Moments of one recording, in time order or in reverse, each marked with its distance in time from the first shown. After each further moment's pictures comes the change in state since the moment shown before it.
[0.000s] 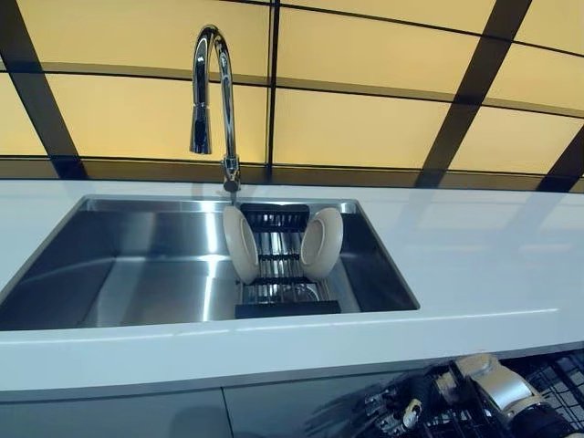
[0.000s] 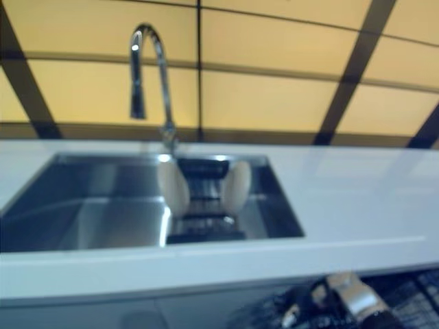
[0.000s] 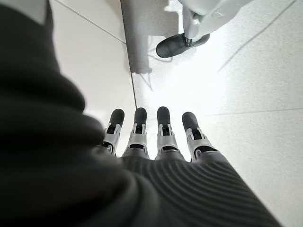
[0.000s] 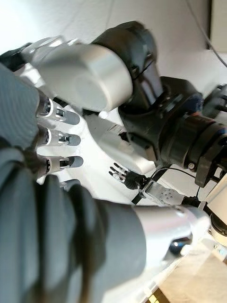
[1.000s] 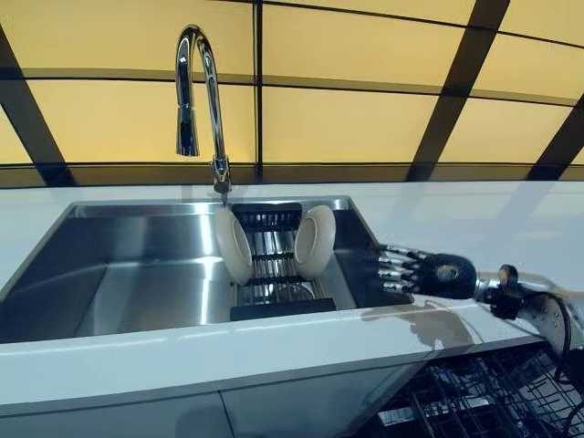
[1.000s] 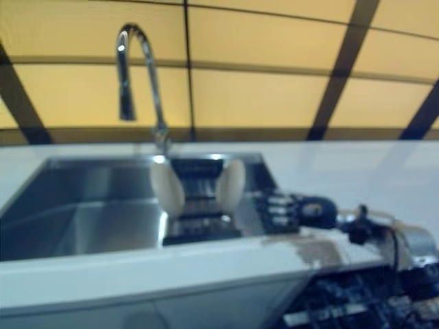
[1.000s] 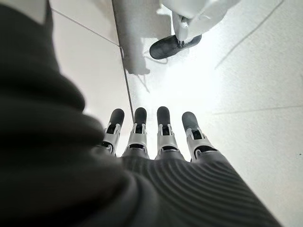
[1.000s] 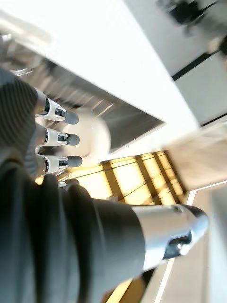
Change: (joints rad) left arm 0.049 -0.022 -0.014 0.031 -0.038 -0.068 -0.005; right arm -0.317 -0.243 -0.297 -0.070 0.826 0.094 -0.433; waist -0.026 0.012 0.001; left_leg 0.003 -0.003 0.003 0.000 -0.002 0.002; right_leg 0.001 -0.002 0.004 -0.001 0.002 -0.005
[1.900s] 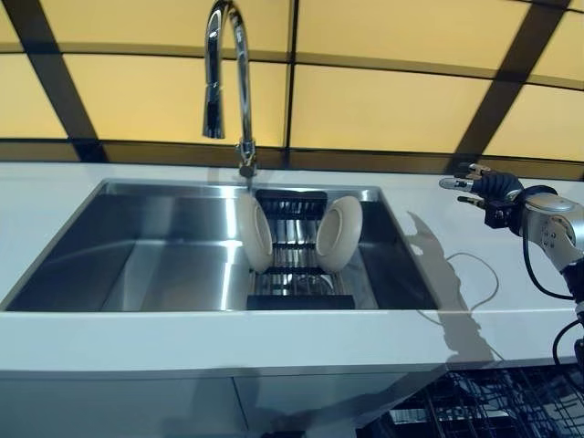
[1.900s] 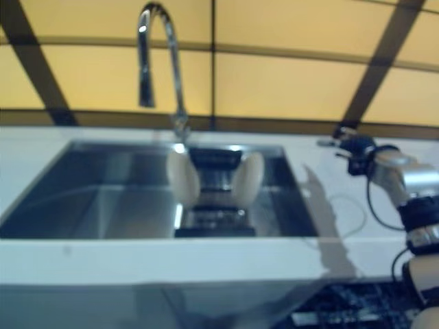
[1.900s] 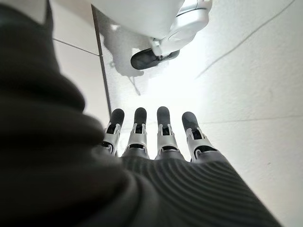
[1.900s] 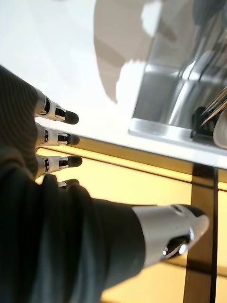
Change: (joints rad) left arm -0.013 -0.043 -0.101 -0.050 0.000 0.040 0.018; right arm -0.552 -0.025 0.298 0.408 -0.276 -0.033 -0.844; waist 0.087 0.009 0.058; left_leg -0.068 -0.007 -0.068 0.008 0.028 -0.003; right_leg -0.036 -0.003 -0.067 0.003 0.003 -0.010
